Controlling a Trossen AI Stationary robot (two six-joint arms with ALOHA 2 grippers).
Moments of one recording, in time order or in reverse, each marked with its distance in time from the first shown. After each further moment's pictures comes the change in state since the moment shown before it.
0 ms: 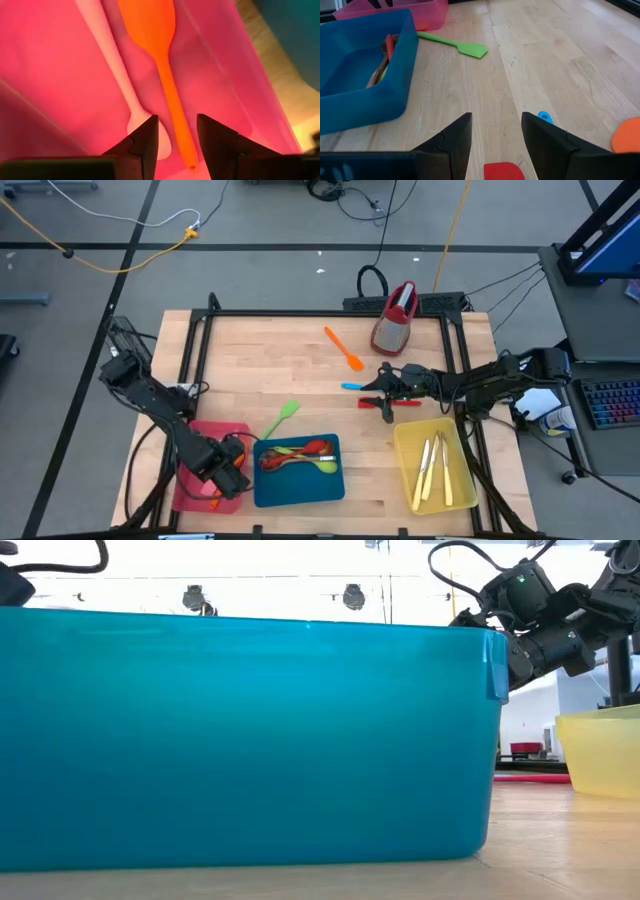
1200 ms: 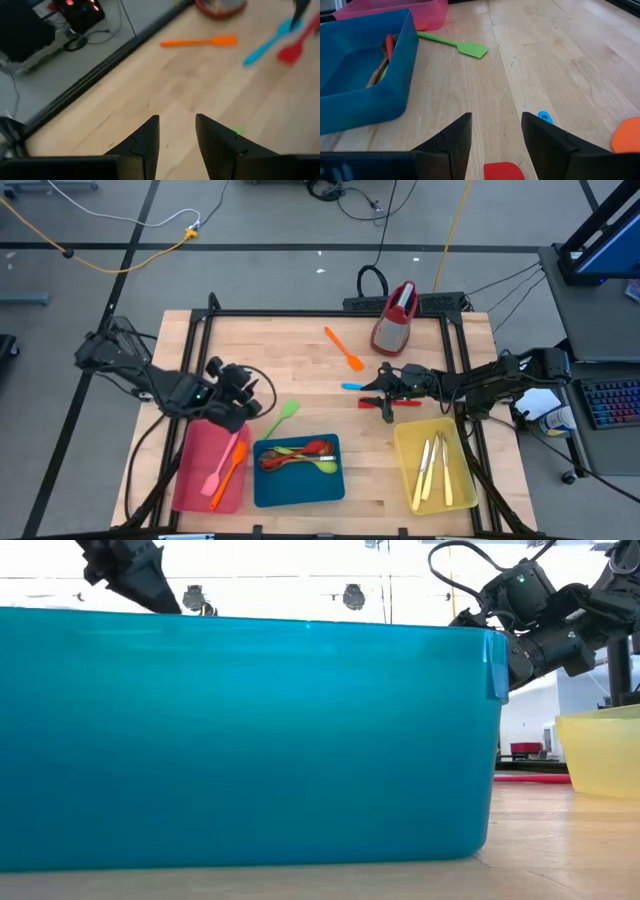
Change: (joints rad) left arm 0.373 -0.399 0.001 -0.062 -1.039 0.768; right arm 0.000 0.000 0.000 0.000 0.000 0.000
